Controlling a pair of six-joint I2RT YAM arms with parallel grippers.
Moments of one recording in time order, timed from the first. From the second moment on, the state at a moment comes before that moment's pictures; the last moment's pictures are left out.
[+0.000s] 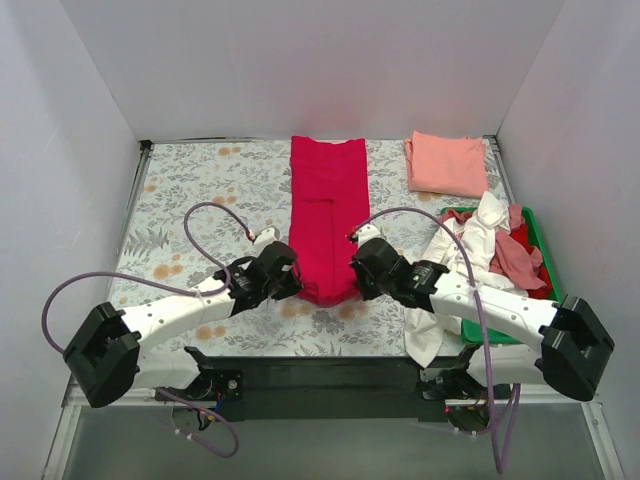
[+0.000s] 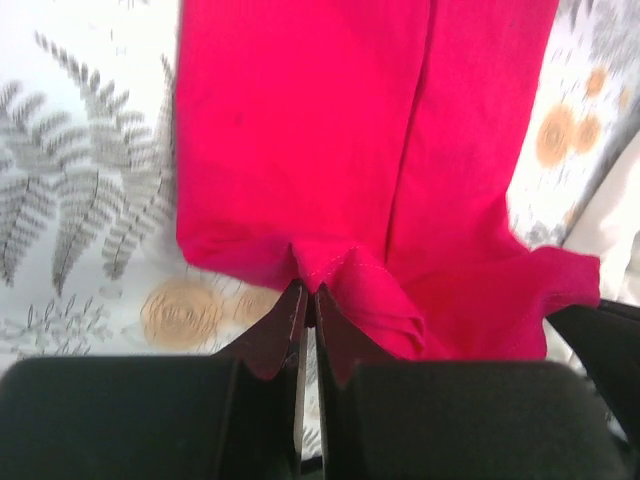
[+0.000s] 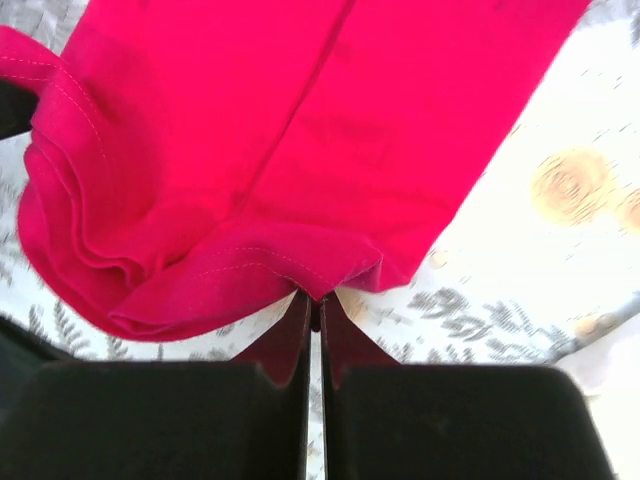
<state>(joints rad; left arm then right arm) -0.84 1.20 0.66 -0.32 -0.22 -1.04 0.97 1.22 0.76 -0.40 0.20 0.41</state>
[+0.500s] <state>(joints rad) -0.64 1.55 0.98 -0.18 -0.28 -0.87 0.71 1.47 1.03 -0.33 0.10 0.25</state>
